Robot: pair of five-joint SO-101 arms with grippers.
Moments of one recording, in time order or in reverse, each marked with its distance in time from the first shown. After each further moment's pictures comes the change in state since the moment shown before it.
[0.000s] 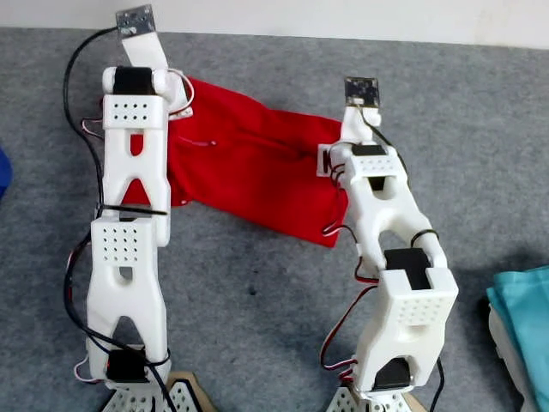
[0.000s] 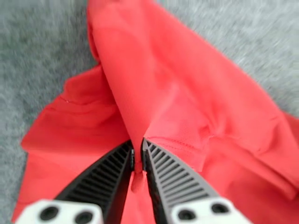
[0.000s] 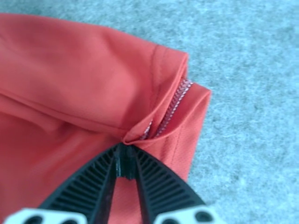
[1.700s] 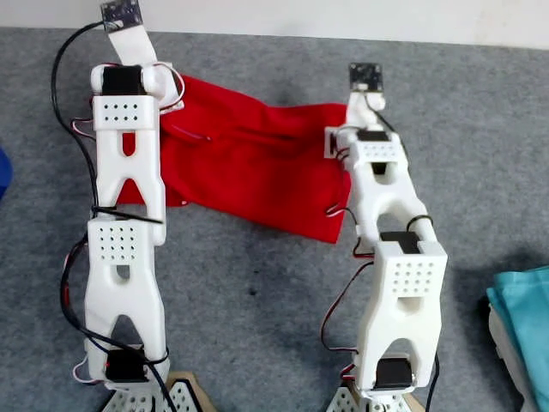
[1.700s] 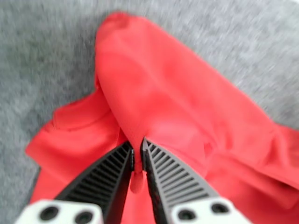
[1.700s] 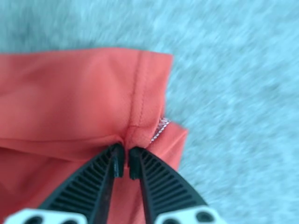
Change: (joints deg) left arm -1.8 1.1 -6.2 -0.2 -0.1; right arm 2.9 14.9 -22.0 1.4 3.8
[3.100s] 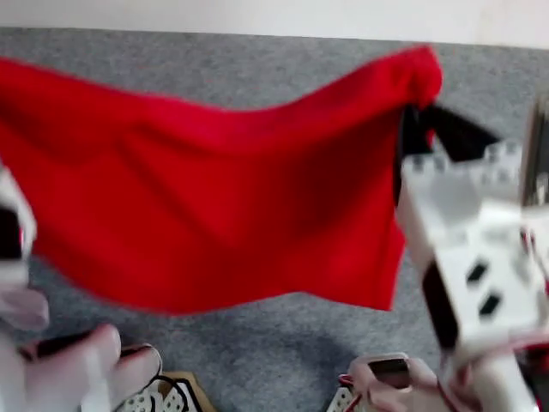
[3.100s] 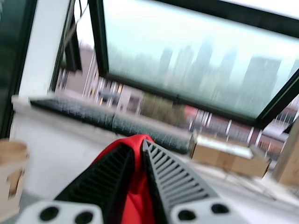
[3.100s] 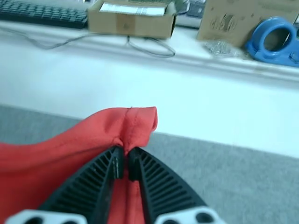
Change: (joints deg) left arm -10.9 -70.6 -13.9 11.8 0.0; right arm -5.4 -70.5 -31.9 63.2 7.6
